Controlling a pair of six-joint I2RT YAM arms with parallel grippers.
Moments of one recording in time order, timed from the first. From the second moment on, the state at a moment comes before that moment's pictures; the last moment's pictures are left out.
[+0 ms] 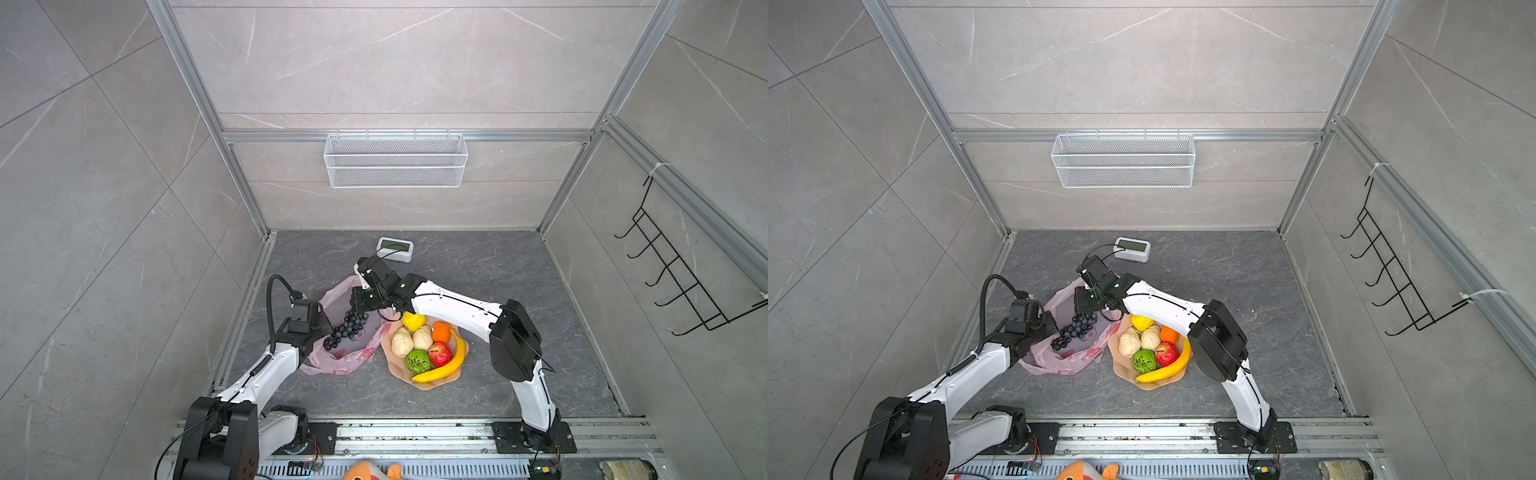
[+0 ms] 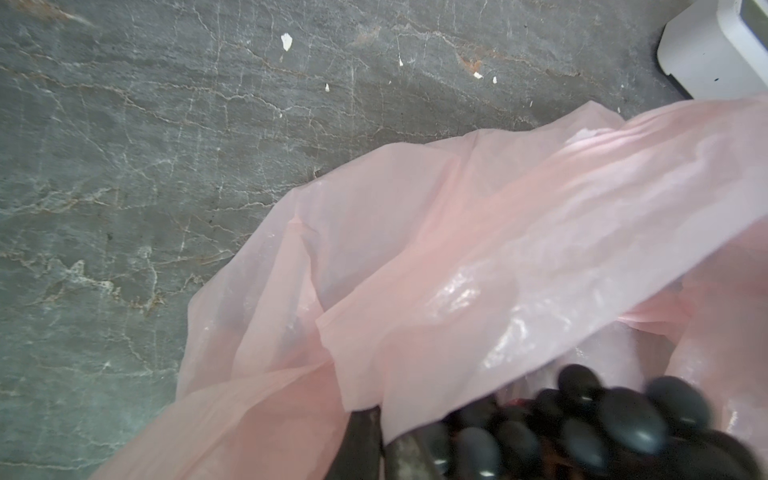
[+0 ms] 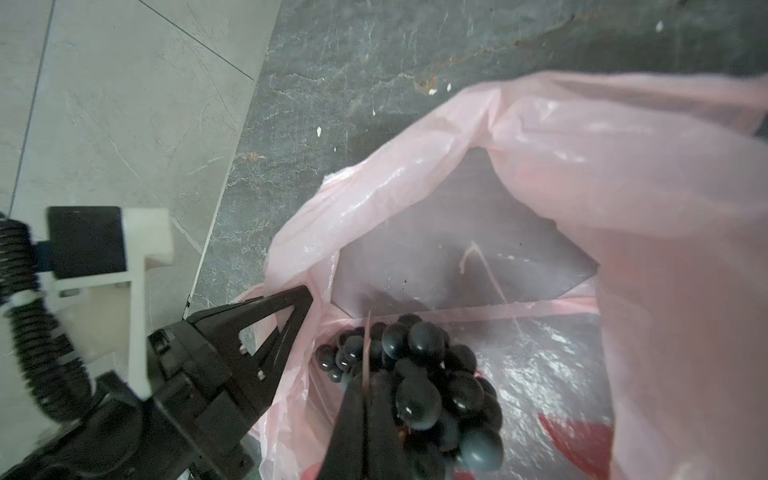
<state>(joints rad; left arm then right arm) -0.18 1.15 0.50 -0.22 -0.12 -0.56 0.93 2.10 1.82 -0.50 -0.14 0.65</state>
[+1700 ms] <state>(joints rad) -0.18 1.17 0.50 -0.22 -0.12 -0.56 1.05 1.45 1.67 -0.83 0.17 0.41</state>
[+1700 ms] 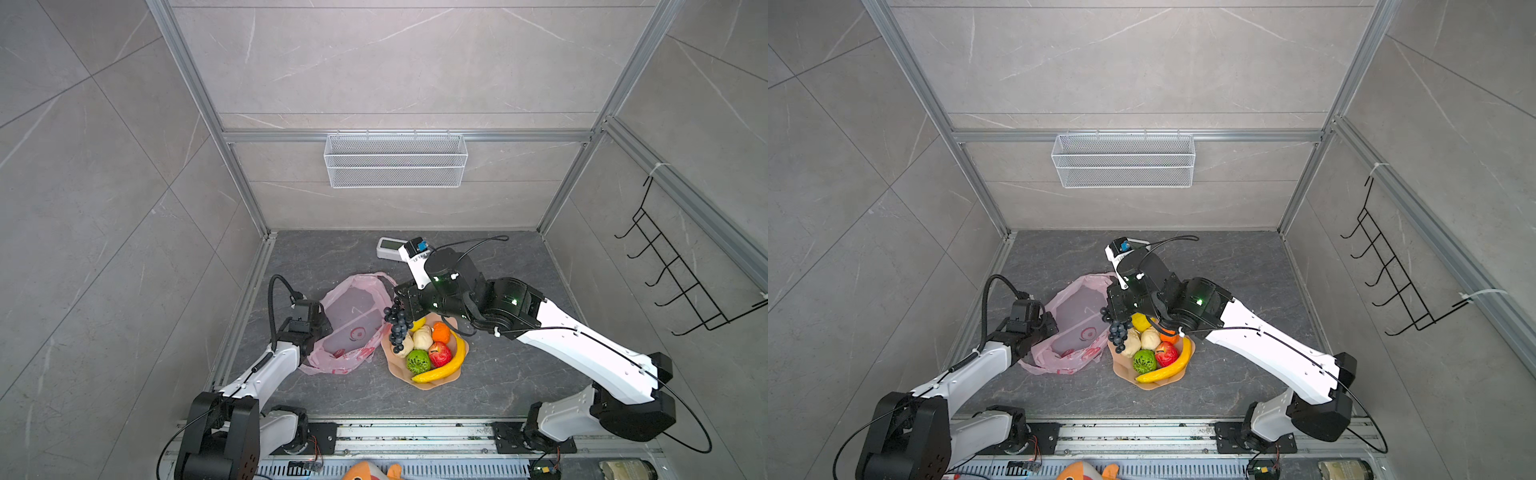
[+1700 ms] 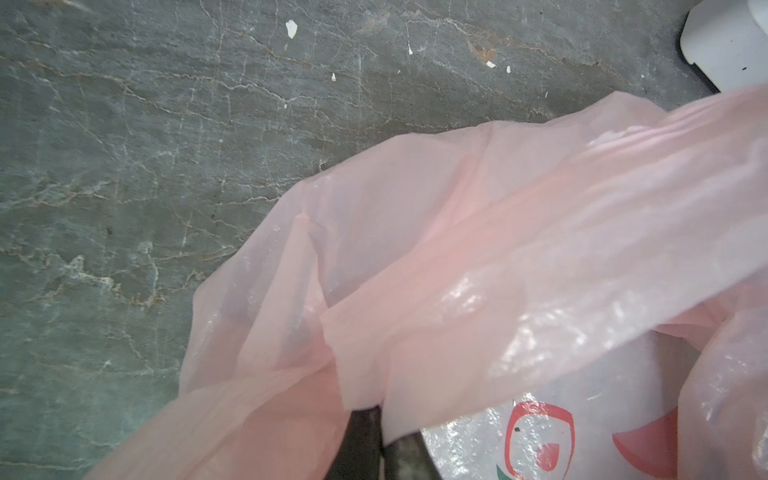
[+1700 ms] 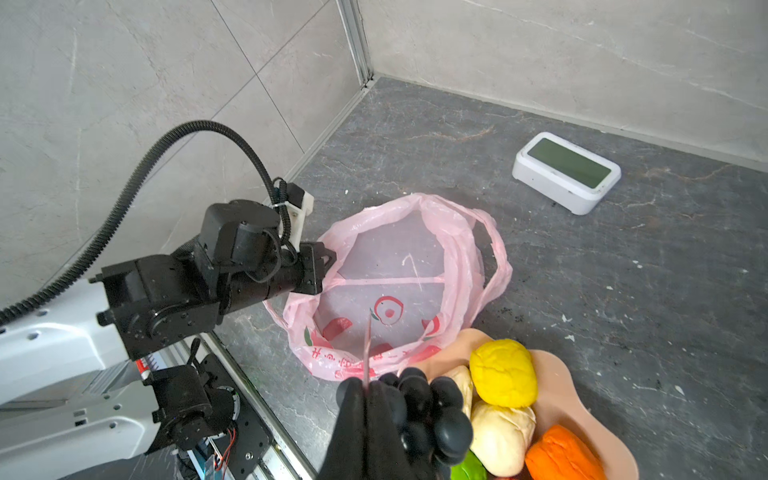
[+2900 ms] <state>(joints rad) -0.18 1.17 0.50 -0.22 -0.13 -0.56 1.13 1.39 1.40 -0.77 0.19 0.48</state>
